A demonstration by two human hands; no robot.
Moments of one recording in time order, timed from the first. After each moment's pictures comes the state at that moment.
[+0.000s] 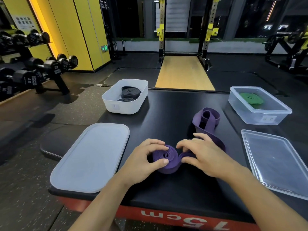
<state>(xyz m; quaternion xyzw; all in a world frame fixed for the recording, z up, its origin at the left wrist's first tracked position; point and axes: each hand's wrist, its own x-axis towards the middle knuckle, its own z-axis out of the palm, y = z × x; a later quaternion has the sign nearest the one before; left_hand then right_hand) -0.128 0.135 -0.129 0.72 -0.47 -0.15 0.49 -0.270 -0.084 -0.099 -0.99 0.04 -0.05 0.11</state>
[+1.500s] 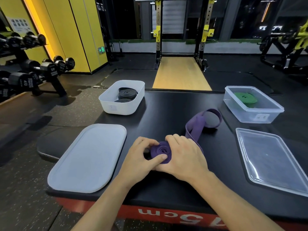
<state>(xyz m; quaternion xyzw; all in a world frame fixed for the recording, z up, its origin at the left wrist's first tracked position) -0.139 0.132 -0.131 0.76 -0.42 -0.05 0.50 -0.250 -0.015 -0.106 -0.97 0.15 -0.19 0.07</state>
